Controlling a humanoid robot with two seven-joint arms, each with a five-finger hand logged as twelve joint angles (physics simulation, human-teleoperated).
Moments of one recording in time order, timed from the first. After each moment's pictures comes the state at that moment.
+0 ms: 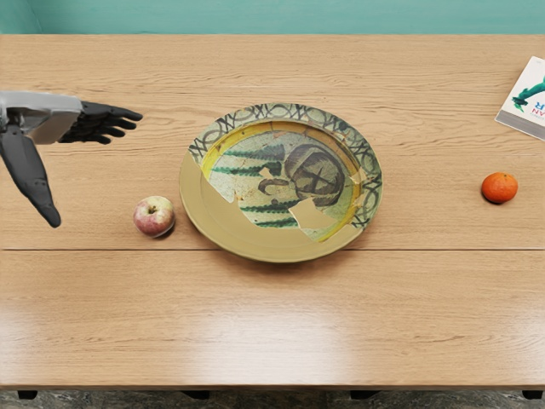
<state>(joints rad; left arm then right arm) -1.41 1.22 -0.12 -1.61 0.44 -0.61 0.22 -0.08 0.00 0.08 0.15 0.00 0.19 -0.40</state>
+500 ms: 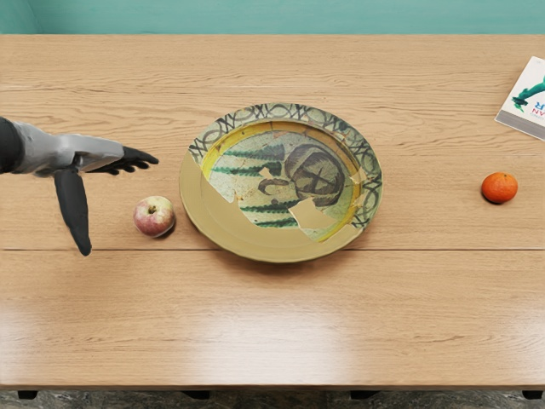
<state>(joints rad) -1.37 1.04 -0.14 -1.75 0.60 -0.39 0.59 -0.08 0.00 0.08 0.15 -0.01 0.19 -0.40</state>
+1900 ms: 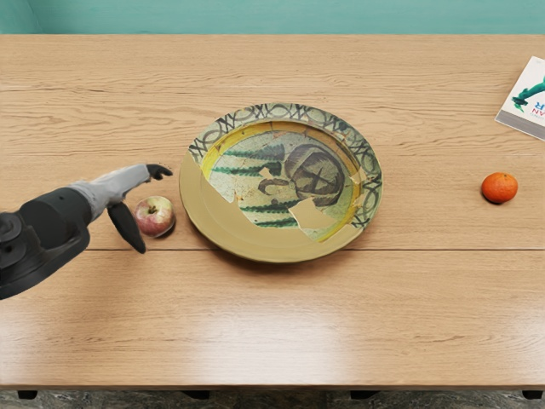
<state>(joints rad) -0.98 0.81 -0.14 -1.75 1.12 0.21 0.61 -0.08 0.00 0.08 0.13 -0.01 0.19 -0.40</state>
